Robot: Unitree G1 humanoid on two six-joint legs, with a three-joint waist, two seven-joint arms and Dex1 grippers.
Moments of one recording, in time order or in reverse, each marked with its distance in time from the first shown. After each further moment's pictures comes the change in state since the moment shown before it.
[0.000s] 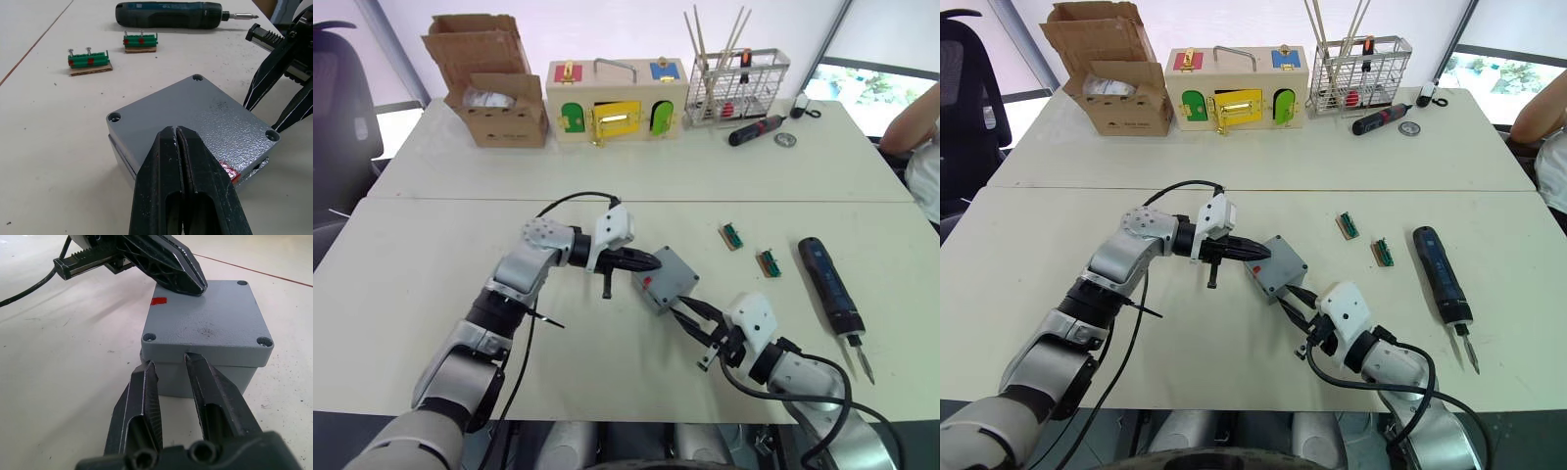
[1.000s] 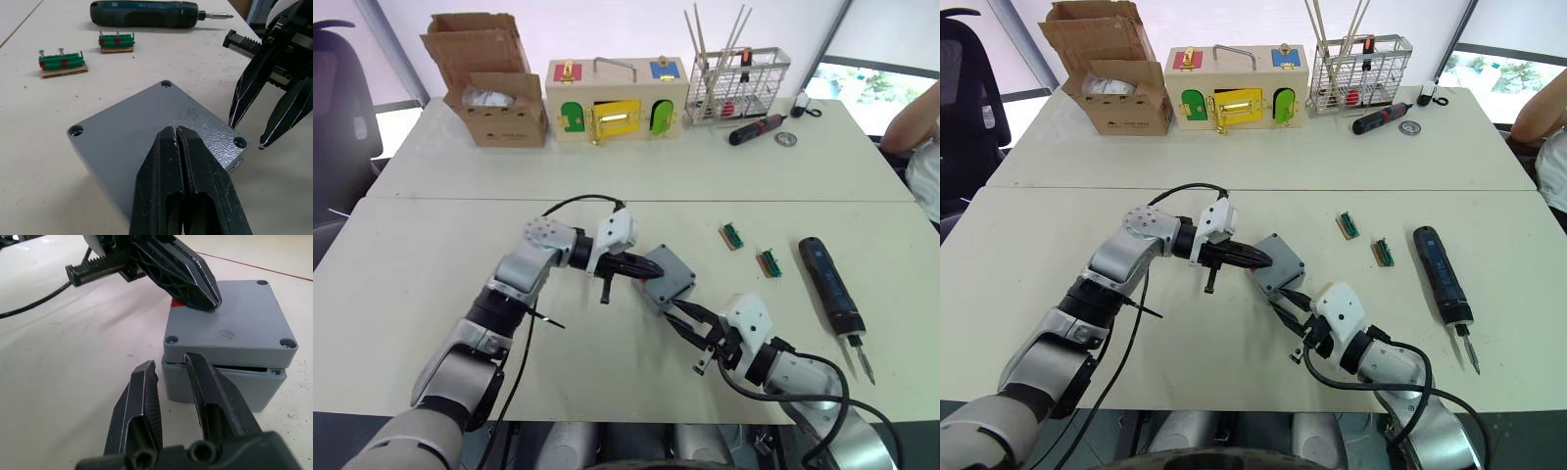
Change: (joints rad) left arm -0.009 0.004 -0.025 0.001 -0.002 -0.028 -0.068; right arm -0.002 -0.031 0.024 -0.022 0.061 0.004 0.014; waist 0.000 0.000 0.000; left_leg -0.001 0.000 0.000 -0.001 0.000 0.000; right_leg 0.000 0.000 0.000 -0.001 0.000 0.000
